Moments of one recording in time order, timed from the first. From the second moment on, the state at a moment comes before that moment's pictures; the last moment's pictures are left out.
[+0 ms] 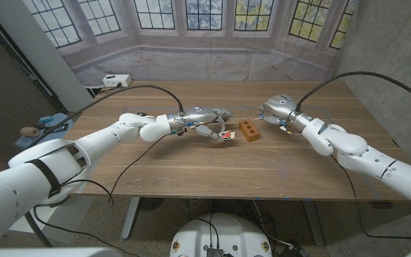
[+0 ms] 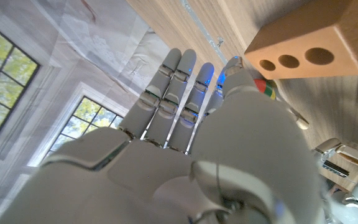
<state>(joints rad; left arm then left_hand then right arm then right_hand) 0.27 0.58 1.00 -0.94 0.78 -0.92 0.39 0.93 0.05 0.23 -0.15 0.21 0.84 0.01 0.60 0.42 0.25 -0.01 0.20 0.20 0.19 0.00 0.19 0.18 0.34 0.00 0.23 0.19 -0.80 -0.96 -0.64 -1.72 -0.91 -0.01 -0.29 1.20 0.08 0.18 -0.16 0.19 1.07 -0.14 0.34 0.21 0.97 -0.14 0.25 0.24 0.93 -0.13 0.38 0.24 0.86 -0.11 0.30 0.19</state>
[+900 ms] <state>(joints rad) 0.27 0.56 1.00 -0.93 0.79 -0.92 0.41 0.93 0.05 0.23 -0.15 0.21 0.84 0.01 0.60 0.42 0.25 0.00 0.20 0.20 0.19 0.00 0.19 0.18 0.34 0.00 0.23 0.19 -0.92 -0.95 -0.58 -1.81 -0.91 -0.17 -0.40 1.21 0.08 0.18 -0.16 0.19 1.07 -0.13 0.34 0.21 0.98 -0.14 0.25 0.24 0.95 -0.14 0.38 0.24 0.86 -0.11 0.31 0.19</state>
